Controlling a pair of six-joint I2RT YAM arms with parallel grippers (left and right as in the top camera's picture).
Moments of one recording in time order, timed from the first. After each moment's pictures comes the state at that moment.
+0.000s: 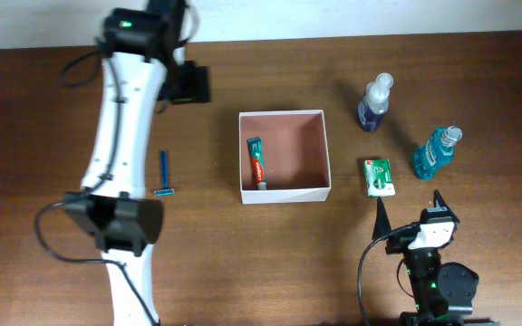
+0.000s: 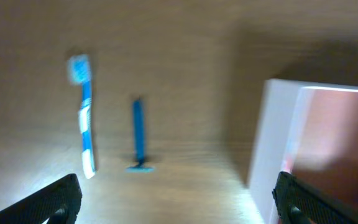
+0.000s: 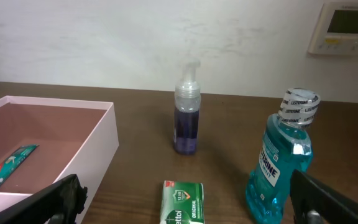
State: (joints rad) left arm -0.16 2.24 2.54 -1.68 -0.07 -0.26; right arm -0.10 0.01 0.01 -0.06 -0.14 -0.05
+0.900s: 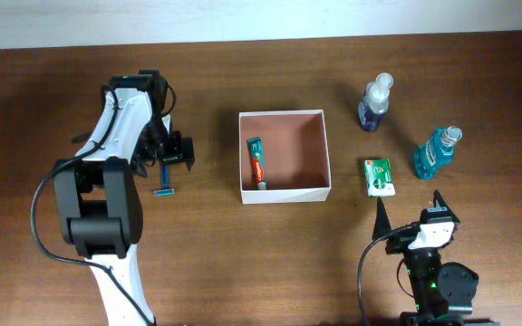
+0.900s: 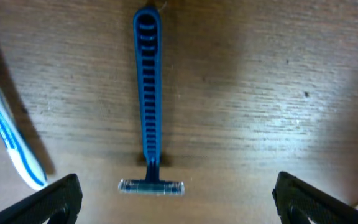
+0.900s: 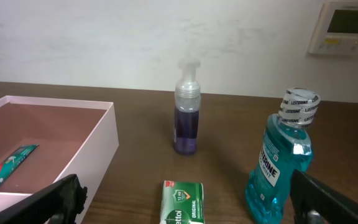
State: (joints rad) left arm -0.05 2.22 1.78 -1.31 0.02 -0.20; right arm -0.10 0.01 0.01 -0.06 -0.14 -0.05
